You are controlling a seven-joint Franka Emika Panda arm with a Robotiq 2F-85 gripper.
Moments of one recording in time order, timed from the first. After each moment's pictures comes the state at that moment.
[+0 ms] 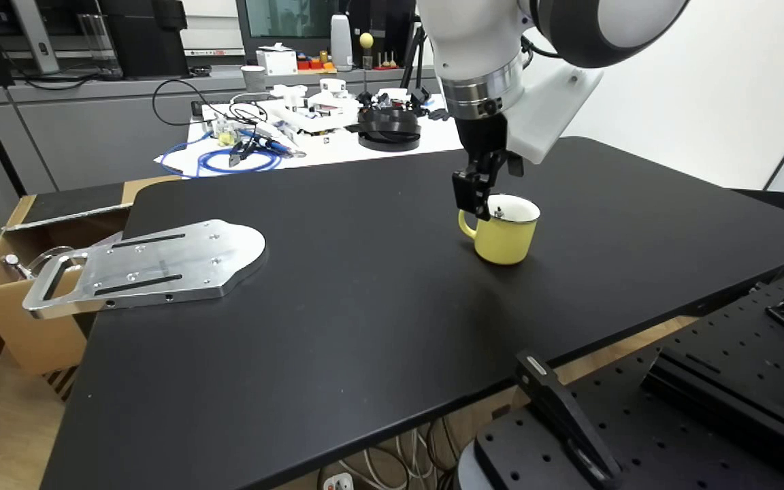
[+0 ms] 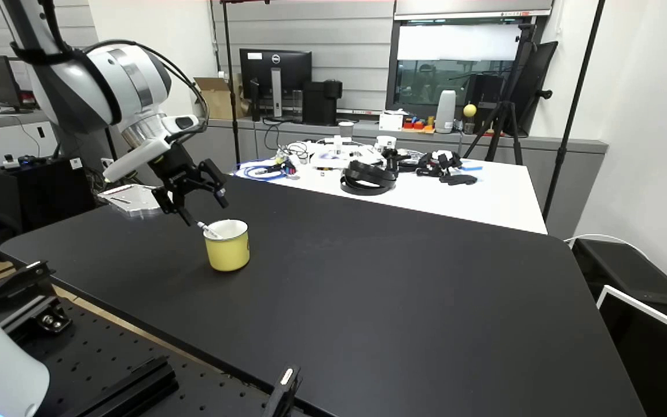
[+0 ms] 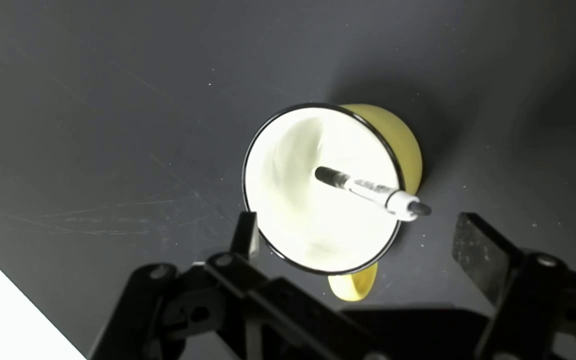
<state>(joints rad) 0.21 0.26 0.13 -2.51 -0.98 2.50 0.85</state>
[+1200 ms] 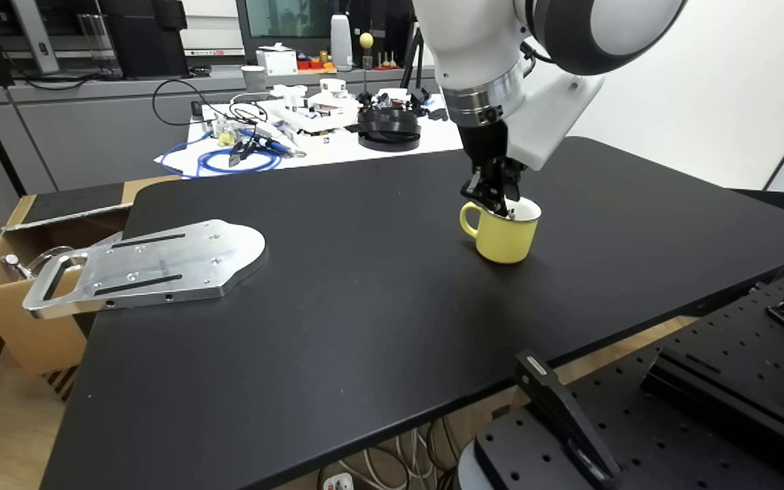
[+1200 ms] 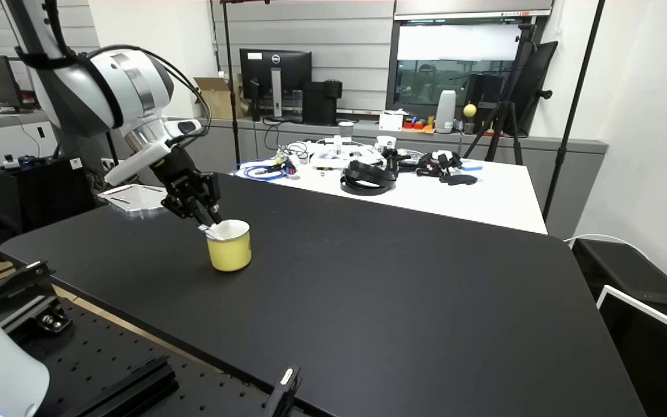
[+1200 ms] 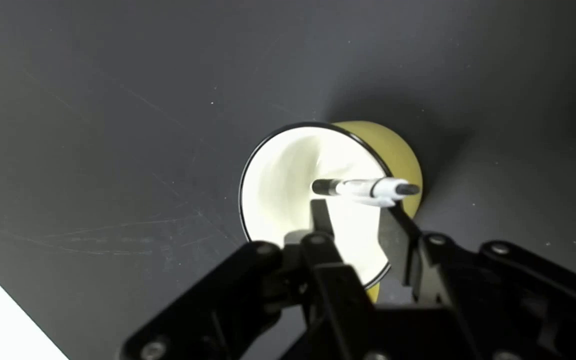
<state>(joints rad) 0.22 0.28 0.12 -2.50 -0.96 2.48 0.86</state>
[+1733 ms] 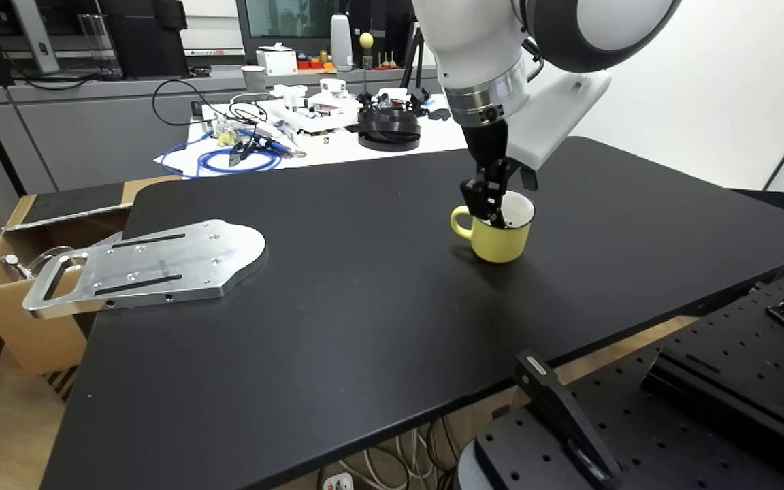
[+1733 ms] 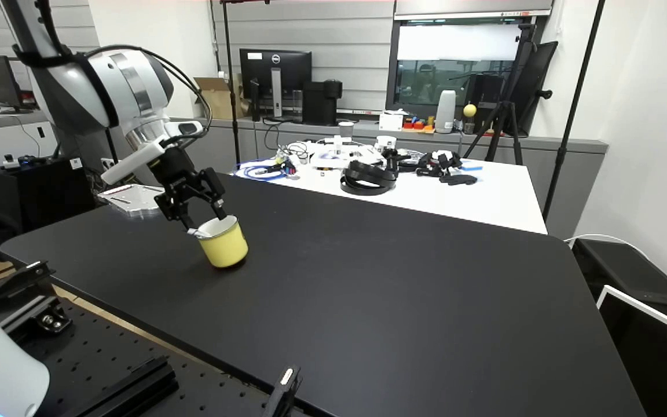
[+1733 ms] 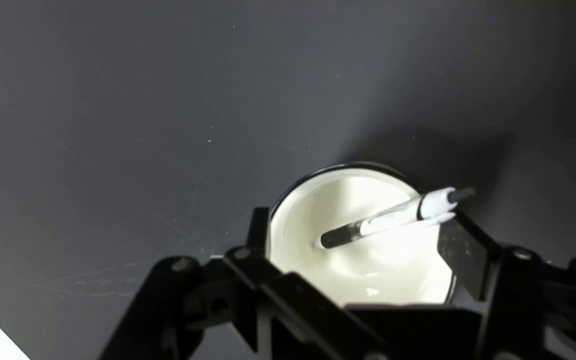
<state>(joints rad) 0.22 0.28 0.12 -2.50 -0.86 2.44 0.85</state>
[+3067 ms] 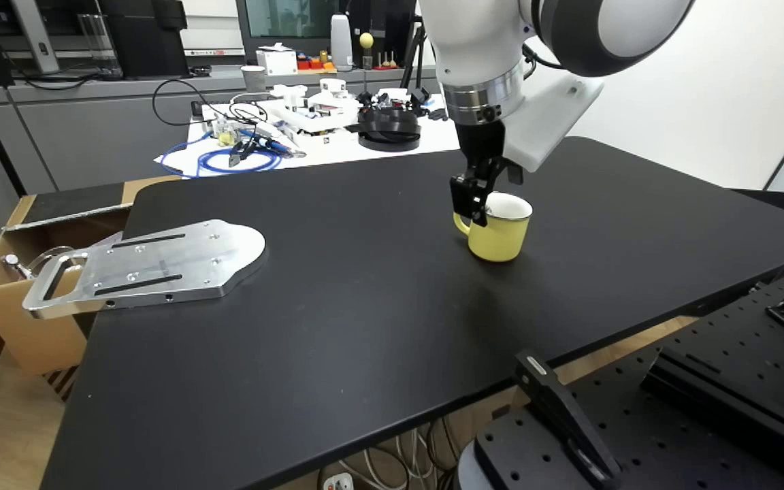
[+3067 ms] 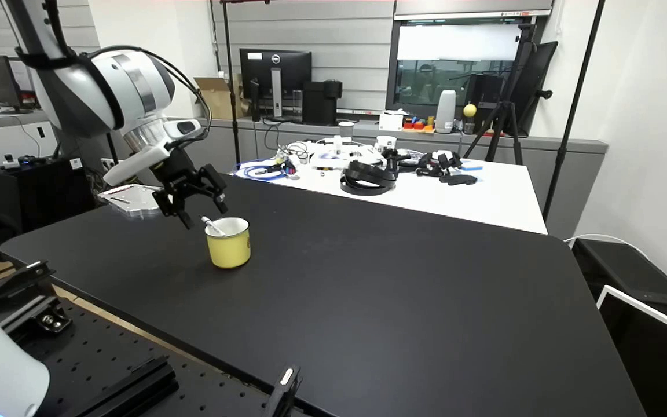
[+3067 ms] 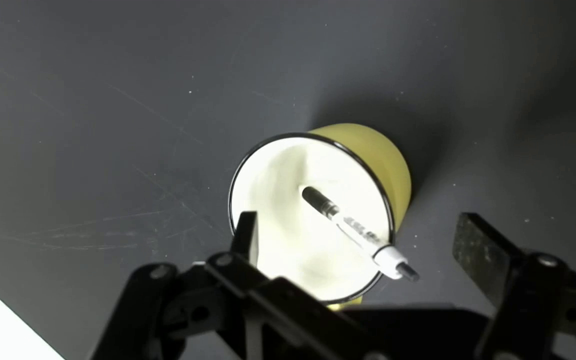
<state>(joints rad) 0.23 0.28 0.10 -2.51 -0.98 2.54 0.89</state>
